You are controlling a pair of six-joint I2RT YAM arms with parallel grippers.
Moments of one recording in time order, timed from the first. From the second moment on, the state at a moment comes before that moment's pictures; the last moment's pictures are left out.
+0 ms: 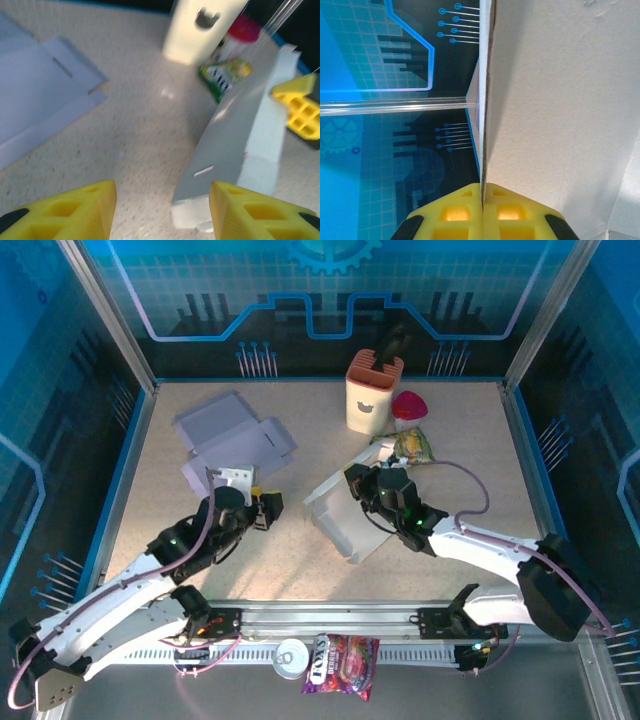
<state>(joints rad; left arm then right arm) -0.71 0.76 0.63 -0.39 -0.26 -0.52 0.74 1.28 0.60 0.39 0.15 1.53</state>
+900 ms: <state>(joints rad) -1.00 1.00 0.76 -0.40 -0.38 -0.58 0.72 1.18 0.77 -0.02 0.10 1.61</state>
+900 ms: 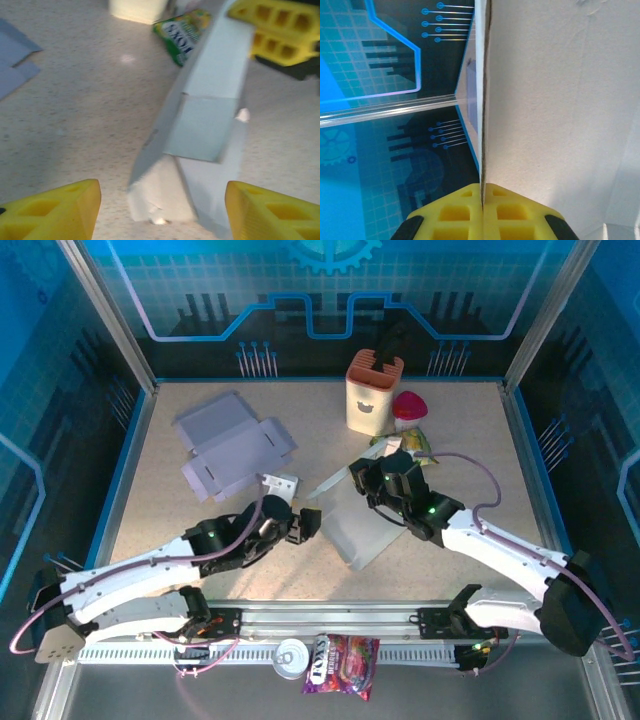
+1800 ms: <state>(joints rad) -0.91 1.01 0.76 -0.38 -0.34 -0.48 0.69 1.18 0.76 -0.01 0.07 1.59</state>
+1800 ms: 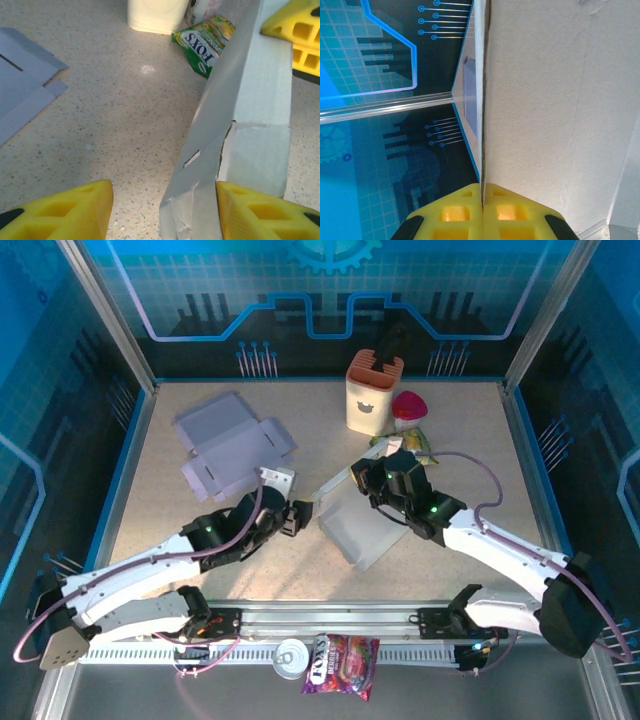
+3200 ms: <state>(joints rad) -0.70 0.81 0.44 -0.39 -0.27 -0.62 0.78 1.45 0.59 0.52 0.10 1.59</state>
